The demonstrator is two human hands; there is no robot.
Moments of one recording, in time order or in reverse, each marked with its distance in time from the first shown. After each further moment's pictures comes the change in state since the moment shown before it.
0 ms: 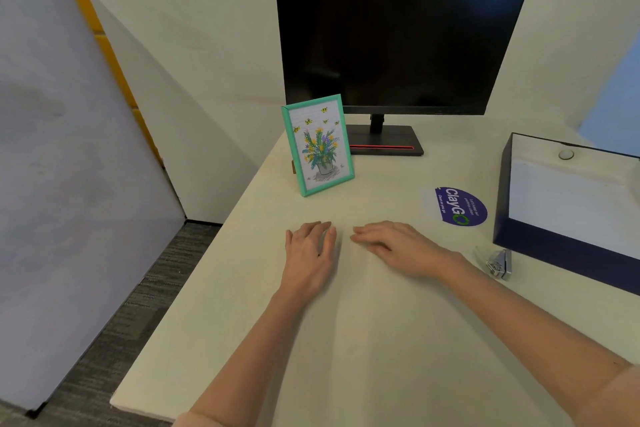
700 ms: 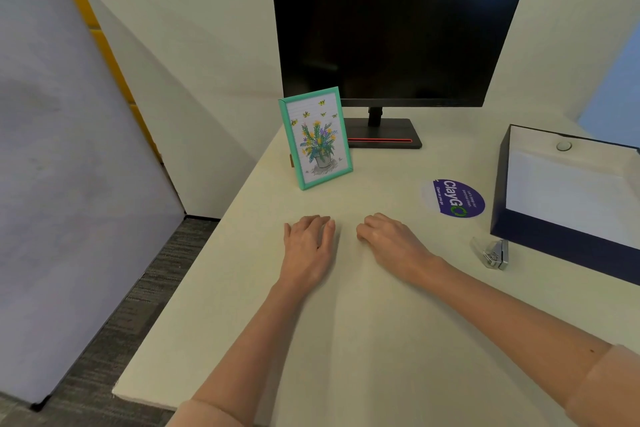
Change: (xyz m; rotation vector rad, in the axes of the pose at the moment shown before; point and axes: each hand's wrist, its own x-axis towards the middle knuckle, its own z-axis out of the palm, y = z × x) left_hand 0.000 -0.001 0.000 0.018 -0.013 0.015; right_hand 0.000 -0.017 0.019 -0.246 0.222 0.016
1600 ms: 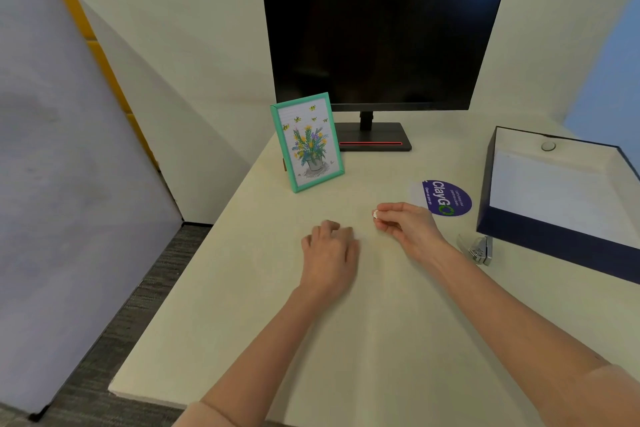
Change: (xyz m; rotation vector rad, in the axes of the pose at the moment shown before) left_hand -0.024 0.041 0.016 0.321 -0.095 0.126; right_hand -0.004 0.021 -0.024 1.749 0.362 0.850
